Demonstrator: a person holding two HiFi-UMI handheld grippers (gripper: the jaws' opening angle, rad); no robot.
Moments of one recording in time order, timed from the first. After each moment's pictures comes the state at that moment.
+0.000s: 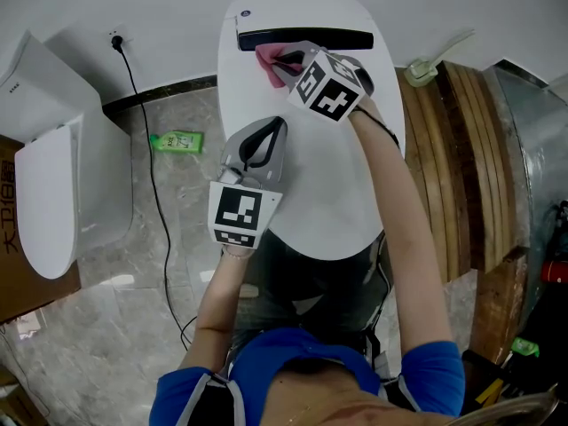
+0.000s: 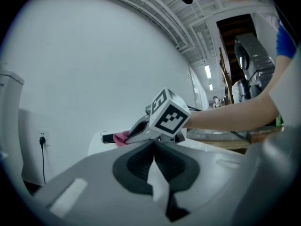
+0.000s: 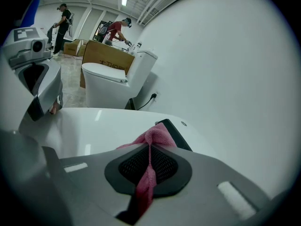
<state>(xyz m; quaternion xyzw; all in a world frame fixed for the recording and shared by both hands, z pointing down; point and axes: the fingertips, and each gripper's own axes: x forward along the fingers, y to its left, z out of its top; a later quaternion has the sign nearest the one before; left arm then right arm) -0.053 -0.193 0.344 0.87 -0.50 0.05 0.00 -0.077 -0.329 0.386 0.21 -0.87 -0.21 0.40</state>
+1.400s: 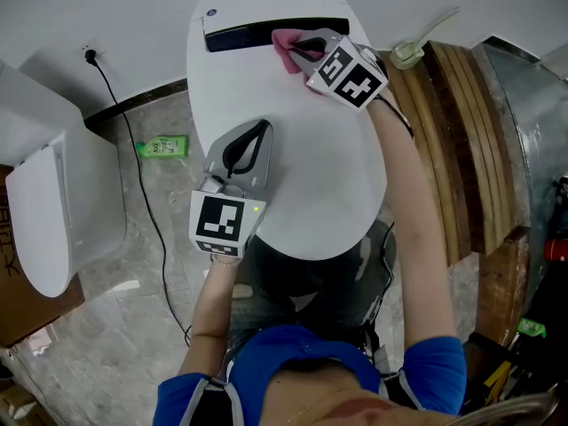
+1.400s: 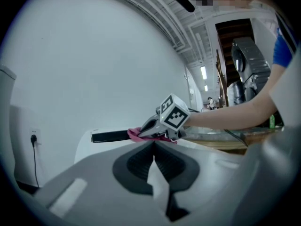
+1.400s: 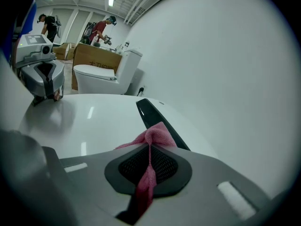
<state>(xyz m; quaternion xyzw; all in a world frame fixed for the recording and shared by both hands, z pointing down) -0.027 -0.193 0.345 0.88 -0.47 0.05 0.01 0.015 -0.358 0.386 0.26 -0.87 -0.16 0.39</state>
